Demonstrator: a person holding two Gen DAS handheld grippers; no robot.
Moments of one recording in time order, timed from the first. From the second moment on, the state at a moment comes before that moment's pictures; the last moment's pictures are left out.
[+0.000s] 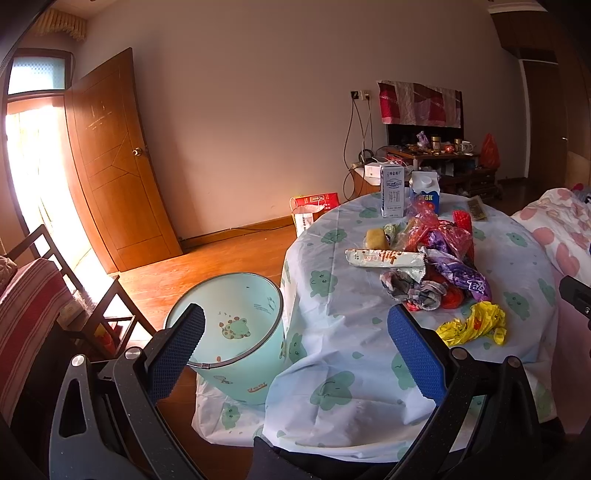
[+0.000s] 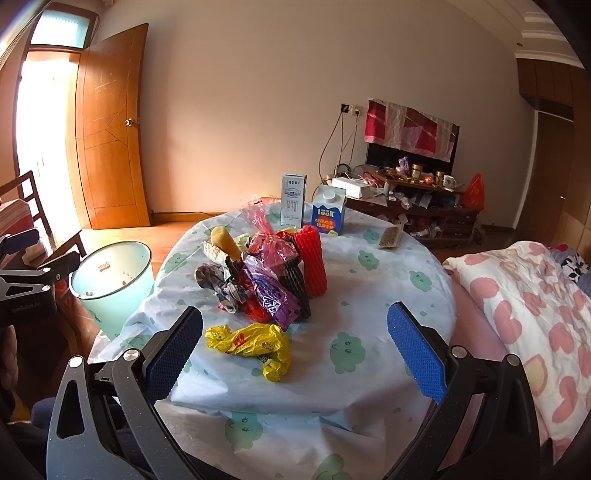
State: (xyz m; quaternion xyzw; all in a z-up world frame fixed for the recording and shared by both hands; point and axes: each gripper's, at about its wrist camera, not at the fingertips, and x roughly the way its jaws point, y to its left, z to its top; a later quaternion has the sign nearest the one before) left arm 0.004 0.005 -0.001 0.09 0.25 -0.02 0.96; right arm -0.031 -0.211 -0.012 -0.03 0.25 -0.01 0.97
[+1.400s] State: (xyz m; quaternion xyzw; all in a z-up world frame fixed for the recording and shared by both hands) left arm 0.025 -0.021 -0.036 0.10 0.28 -0.04 0.95; right arm -0.013 -0.240 -0.038 -0.03 0.26 -0.05 0.96
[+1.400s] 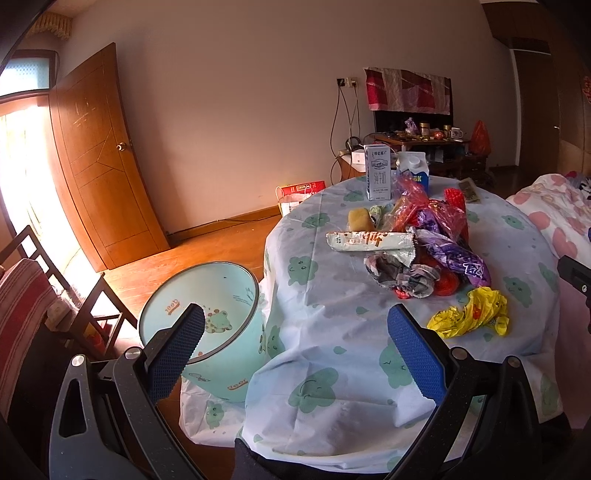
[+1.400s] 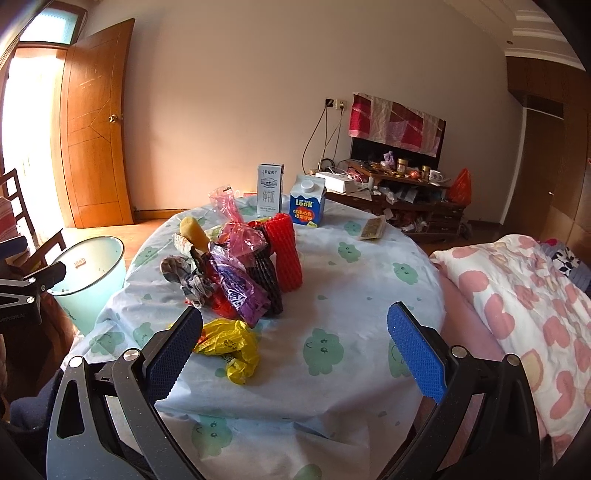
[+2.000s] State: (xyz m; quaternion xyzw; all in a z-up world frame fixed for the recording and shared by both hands) left arm 0.068 -0.105 -0.081 0.12 0.29 -0.13 0.94; right arm 0.006 -0.305 -0.084 -0.03 0.28 -0.09 0.95
